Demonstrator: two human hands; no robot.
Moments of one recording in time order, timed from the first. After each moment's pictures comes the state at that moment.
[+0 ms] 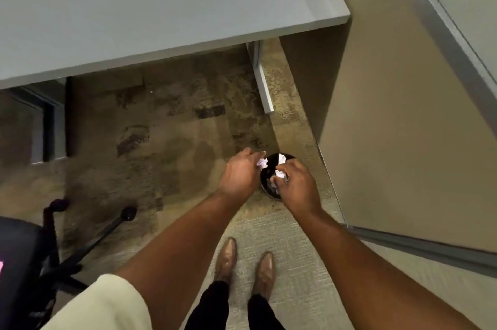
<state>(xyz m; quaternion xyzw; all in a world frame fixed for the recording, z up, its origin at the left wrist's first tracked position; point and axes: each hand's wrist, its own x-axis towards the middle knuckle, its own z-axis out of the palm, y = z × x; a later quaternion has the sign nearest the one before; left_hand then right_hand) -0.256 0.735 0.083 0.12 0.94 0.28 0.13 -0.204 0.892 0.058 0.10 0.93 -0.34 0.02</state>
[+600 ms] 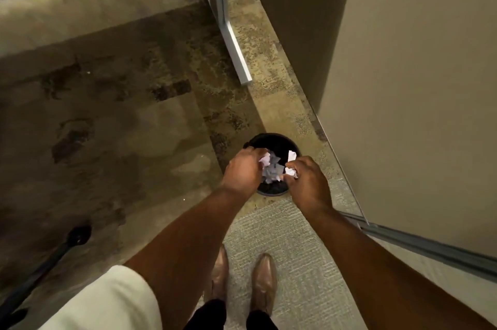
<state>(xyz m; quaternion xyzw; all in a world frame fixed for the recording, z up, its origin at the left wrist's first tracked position) -0.292 0.808 -0.163 0.15 0.92 0.28 0.21 -0.209 0.962 -0.165 0.19 0.94 -0.29 0.05</state>
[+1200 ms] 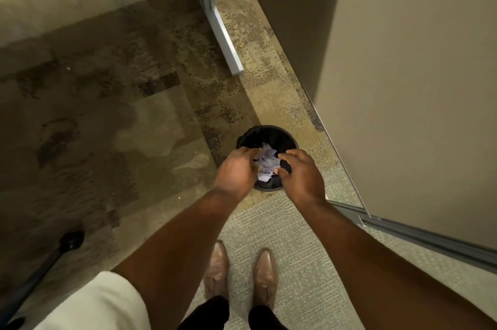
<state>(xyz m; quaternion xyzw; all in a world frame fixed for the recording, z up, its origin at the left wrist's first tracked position) -0.287 0.803 -0.187 0.17 0.92 0.28 0.23 -0.211 0.963 -0.195 0.22 0.93 -0.30 0.07</state>
